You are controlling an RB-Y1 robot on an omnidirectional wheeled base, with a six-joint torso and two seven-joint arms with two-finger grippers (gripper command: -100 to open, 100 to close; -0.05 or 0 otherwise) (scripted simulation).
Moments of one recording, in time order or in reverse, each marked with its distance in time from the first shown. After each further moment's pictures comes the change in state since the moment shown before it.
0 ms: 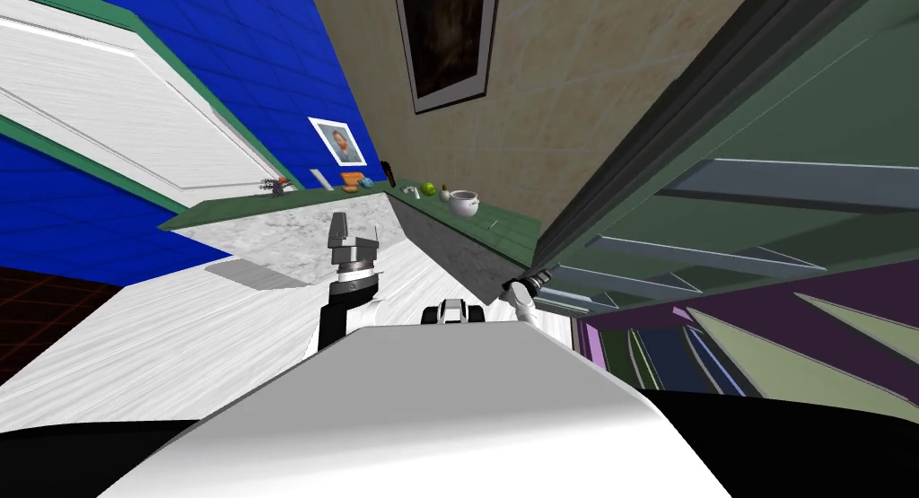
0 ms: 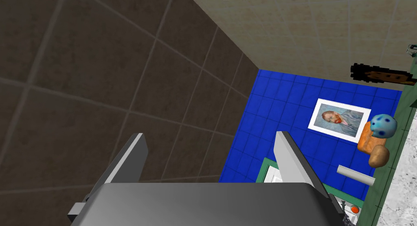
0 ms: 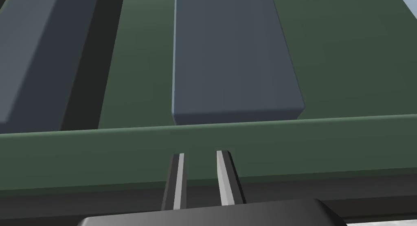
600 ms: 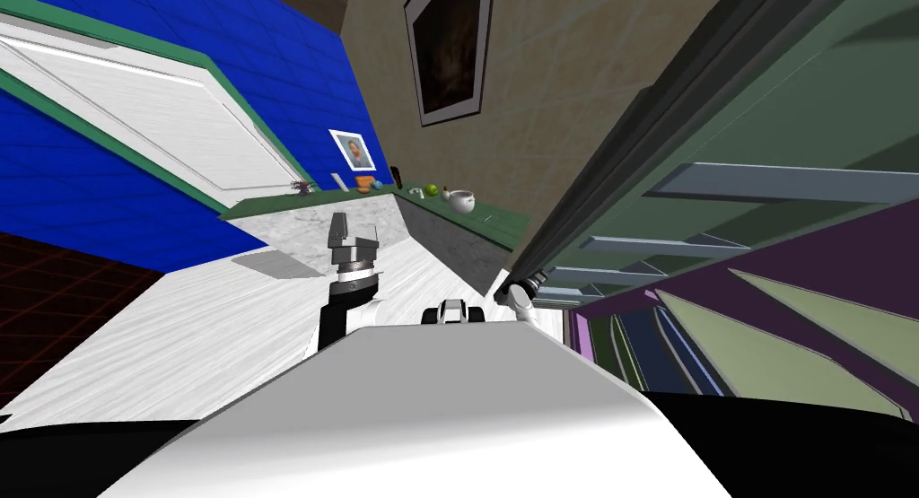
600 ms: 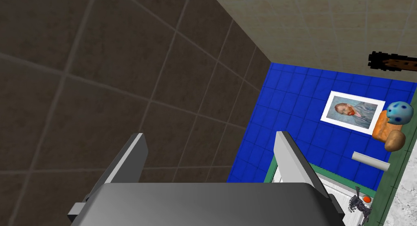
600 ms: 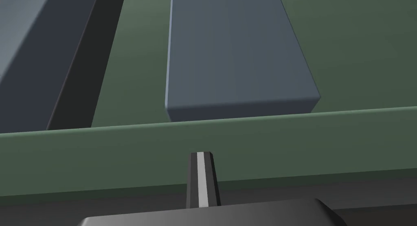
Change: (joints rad) left arm 0.001 0.000 0.000 0.000 0.000 0.000 0.000; right arm 0.027 -0.020 0.047 0.014 0.025 -0.038 -0.059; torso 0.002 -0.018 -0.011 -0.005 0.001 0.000
